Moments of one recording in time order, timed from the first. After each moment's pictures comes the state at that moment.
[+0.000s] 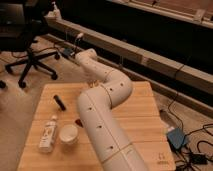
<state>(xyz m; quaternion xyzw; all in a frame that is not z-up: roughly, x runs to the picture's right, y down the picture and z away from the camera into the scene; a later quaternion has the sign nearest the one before) -0.067 0.016 1.003 -0.28 0.28 0.53 0.75</state>
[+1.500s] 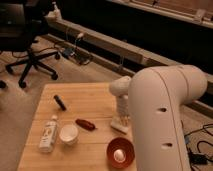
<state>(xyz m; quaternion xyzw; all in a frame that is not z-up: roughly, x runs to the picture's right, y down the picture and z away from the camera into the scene) 0.159 0.195 0.868 -0.24 0.41 0.65 0.60</state>
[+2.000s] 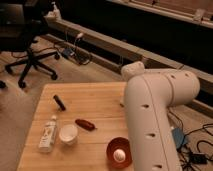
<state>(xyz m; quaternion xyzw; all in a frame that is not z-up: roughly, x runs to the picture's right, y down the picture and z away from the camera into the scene) 0.191 0.086 0.957 -0.19 0.36 0.71 0.57</state>
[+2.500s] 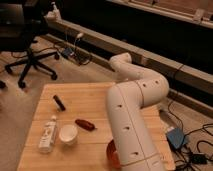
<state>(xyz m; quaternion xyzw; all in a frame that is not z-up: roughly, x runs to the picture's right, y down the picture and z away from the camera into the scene) 0.112 0.031 1.003 -0.22 0.33 0.67 0.63</state>
